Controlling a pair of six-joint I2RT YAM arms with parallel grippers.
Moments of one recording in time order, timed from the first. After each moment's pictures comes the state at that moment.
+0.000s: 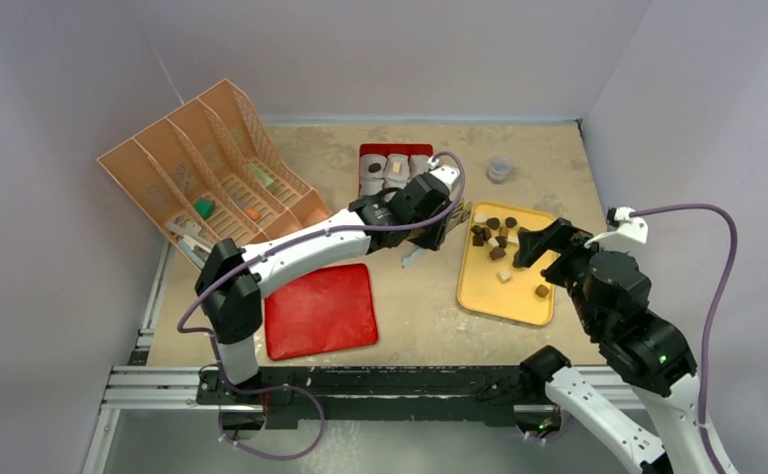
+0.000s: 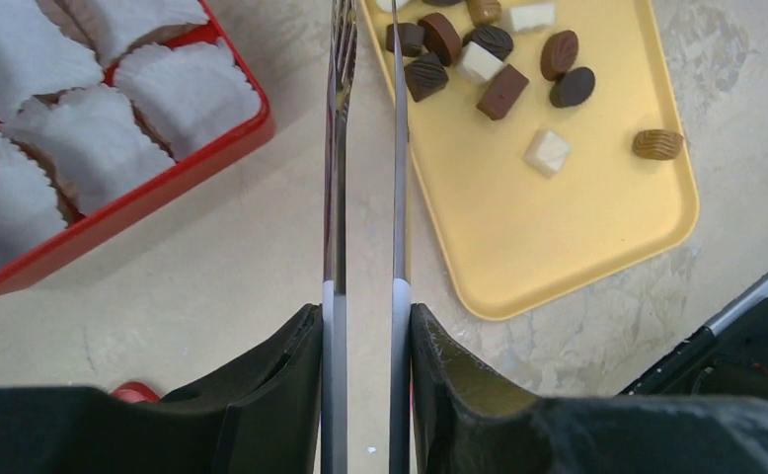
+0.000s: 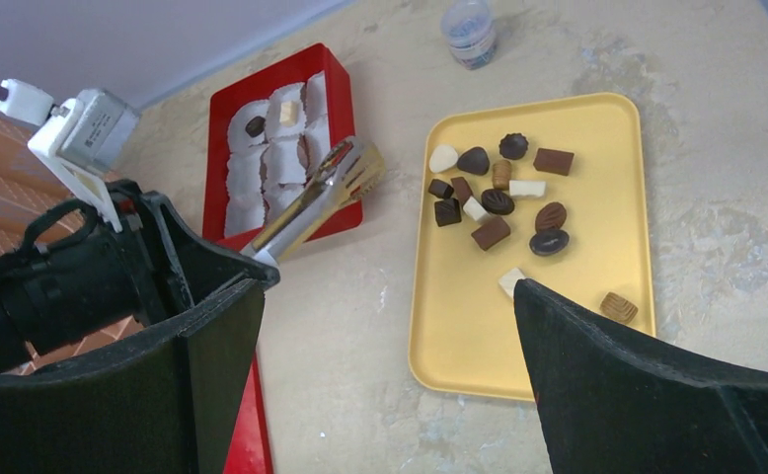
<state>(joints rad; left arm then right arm) -0.97 1.81 1.60 -0.54 -0.16 -0.42 0.54 0.51 1.04 -0.89 0.53 0.62</state>
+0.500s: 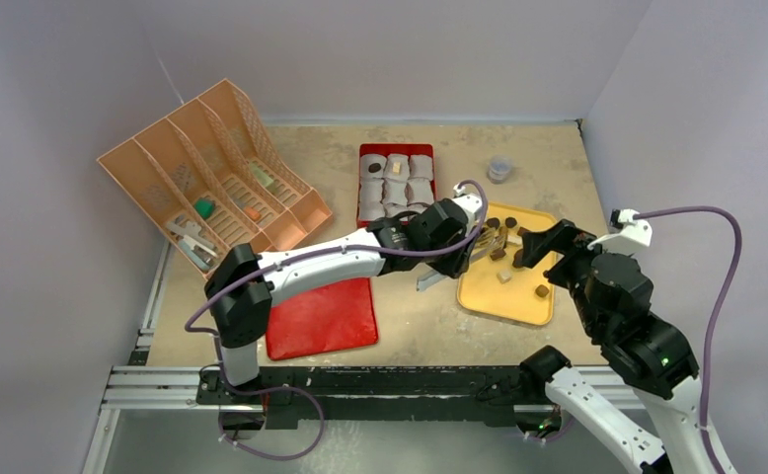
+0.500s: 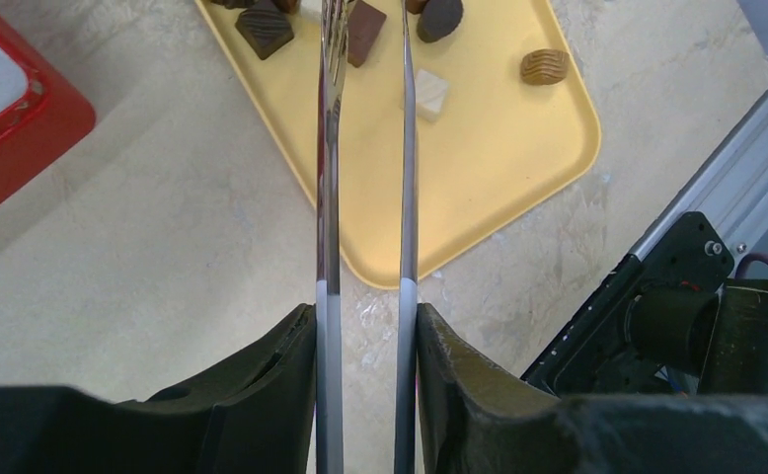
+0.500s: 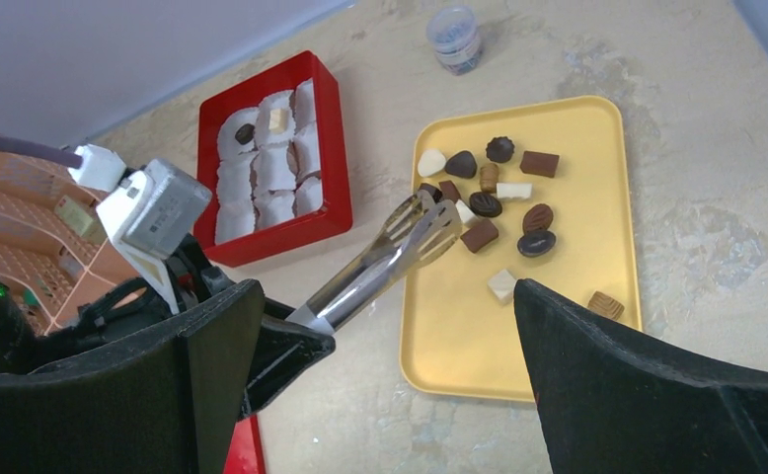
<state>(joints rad) -1.08 1.83 1.54 -0.43 -0.06 -0.43 0.54 0.50 1.05 -0.91 0.55 0.62</state>
